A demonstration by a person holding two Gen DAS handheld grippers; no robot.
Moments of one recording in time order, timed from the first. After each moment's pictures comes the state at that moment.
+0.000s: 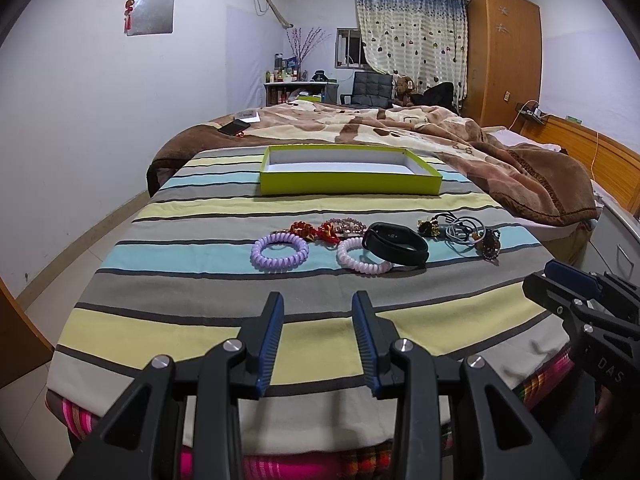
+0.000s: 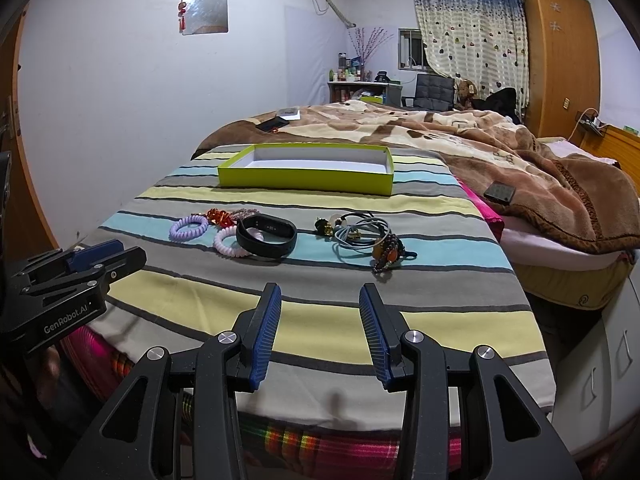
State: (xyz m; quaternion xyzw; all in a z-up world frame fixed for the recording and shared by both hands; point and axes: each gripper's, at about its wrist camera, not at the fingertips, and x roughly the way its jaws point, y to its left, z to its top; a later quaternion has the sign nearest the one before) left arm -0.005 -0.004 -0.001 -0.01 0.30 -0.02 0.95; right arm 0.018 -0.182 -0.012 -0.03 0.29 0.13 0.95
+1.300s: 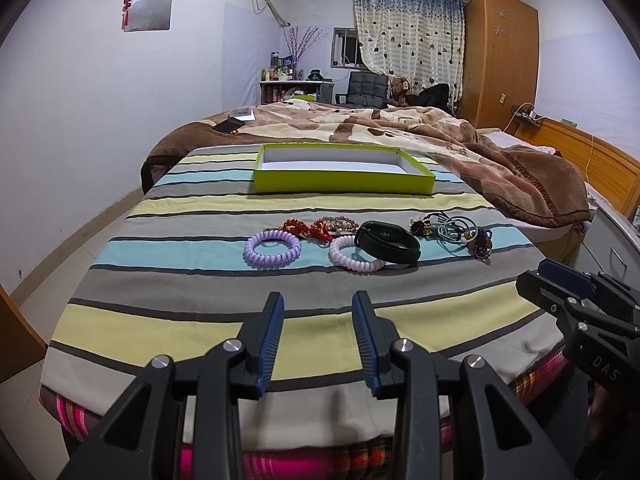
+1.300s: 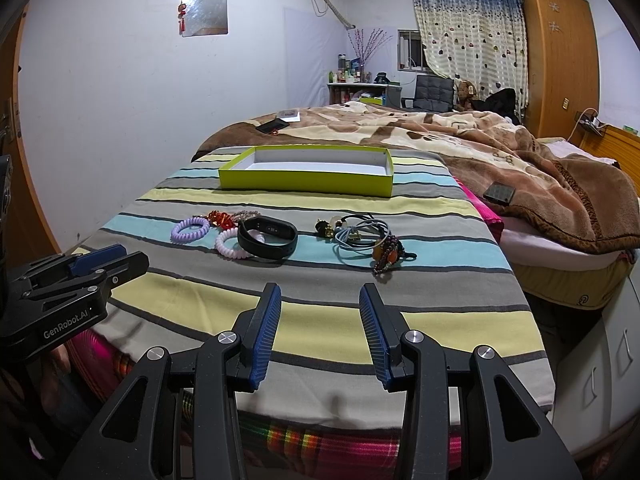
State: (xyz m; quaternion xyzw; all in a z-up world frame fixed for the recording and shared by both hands) left arm -0.008 -0.005 -0.001 -0.02 0.31 -0.03 0.95; right arm 0.014 -0.180 -0.010 -0.03 0.29 0.13 0.95
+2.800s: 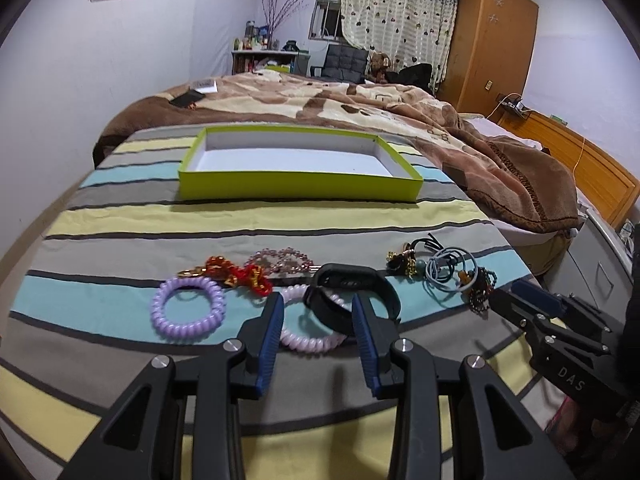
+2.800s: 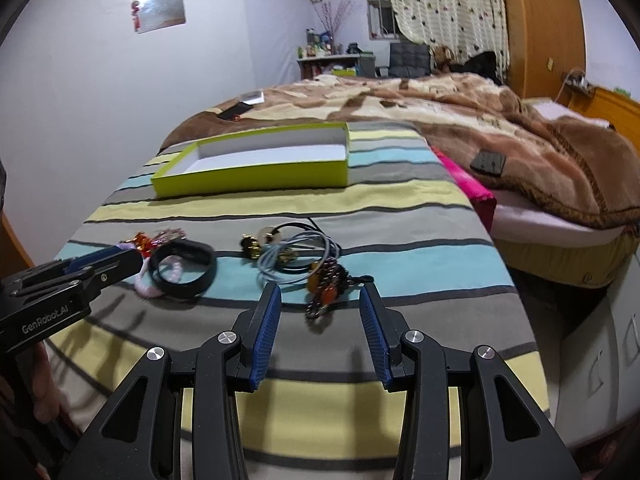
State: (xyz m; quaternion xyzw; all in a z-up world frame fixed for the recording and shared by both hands) left arm 0.093 -0.033 -0.009 -0.05 0.36 -0.09 0.93; right arm 0.088 -0.212 -0.027 0.02 0.35 0.09 0.93
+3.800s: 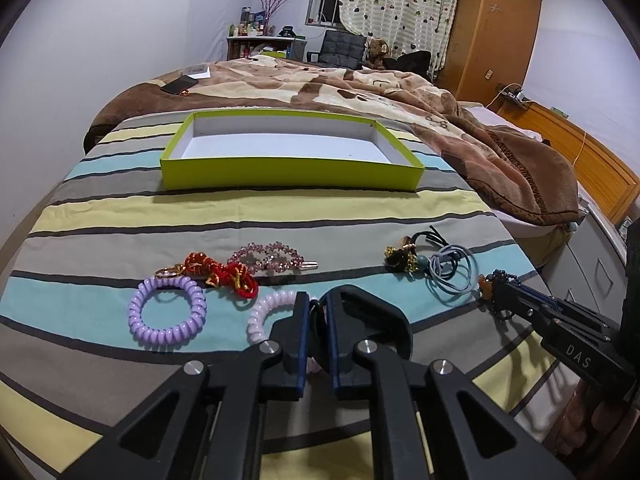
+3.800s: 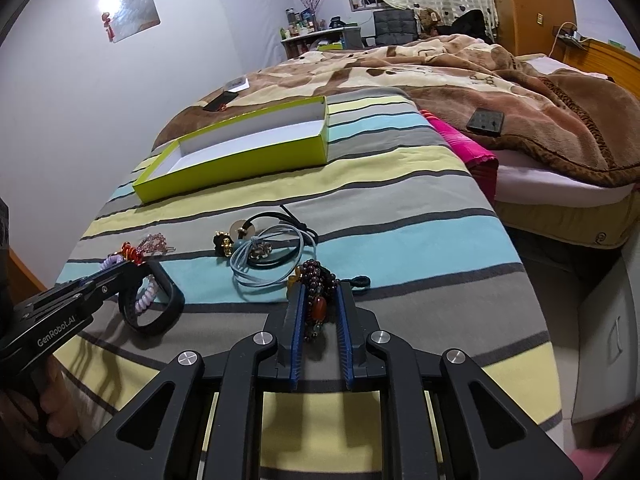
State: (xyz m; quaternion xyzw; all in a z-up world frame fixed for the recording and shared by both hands) left arm 0.106 -0.039 -0.016 -0.05 0.39 -0.10 0.92; right arm 0.106 -0.234 -0.035 0.07 0.39 0.09 0.91
